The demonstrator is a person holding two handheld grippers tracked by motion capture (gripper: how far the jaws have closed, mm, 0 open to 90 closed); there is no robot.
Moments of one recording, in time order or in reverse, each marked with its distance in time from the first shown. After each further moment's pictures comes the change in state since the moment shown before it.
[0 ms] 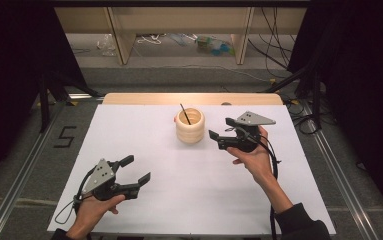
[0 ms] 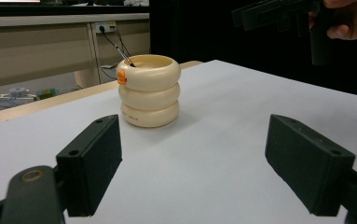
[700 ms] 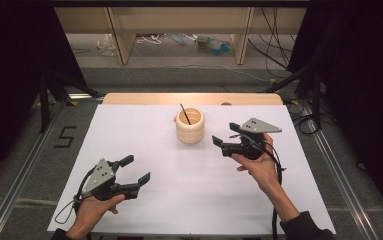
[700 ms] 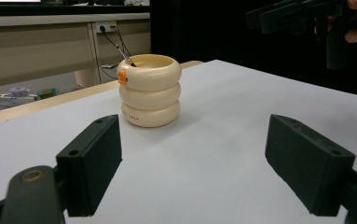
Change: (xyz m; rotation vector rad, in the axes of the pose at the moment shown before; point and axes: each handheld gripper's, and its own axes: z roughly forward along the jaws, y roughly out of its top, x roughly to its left) left arm 0.000 0.000 0.000 0.000 0.002 0.000; right arm 0.006 -0.011 -0.017 -0.015 -0.003 0.000
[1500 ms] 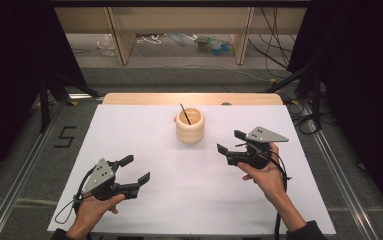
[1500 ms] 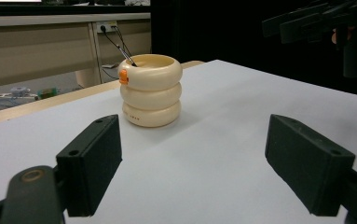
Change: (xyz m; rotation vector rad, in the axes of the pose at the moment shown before) left arm 0.001 0.000 0.000 -0.001 0.003 0.002; right arm 0.003 -0.017 -0.018 0.003 0.001 0.007
